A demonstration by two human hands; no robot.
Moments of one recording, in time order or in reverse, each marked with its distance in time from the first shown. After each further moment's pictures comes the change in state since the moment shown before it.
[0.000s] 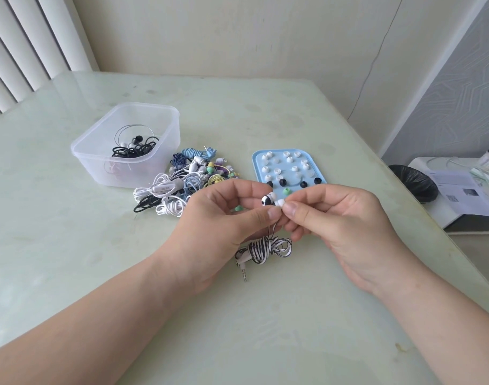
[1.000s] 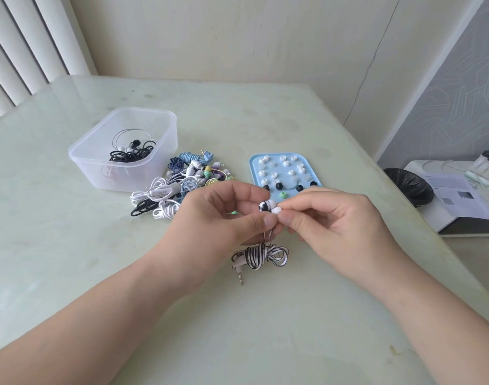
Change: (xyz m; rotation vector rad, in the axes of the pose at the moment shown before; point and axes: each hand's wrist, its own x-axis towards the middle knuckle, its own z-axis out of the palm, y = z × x) left_hand -0.004 0.010 -0.001 0.097 -0.019 0.016; right_hand -0.001 0.000 -0.008 -0.414 -0.087 -0.242
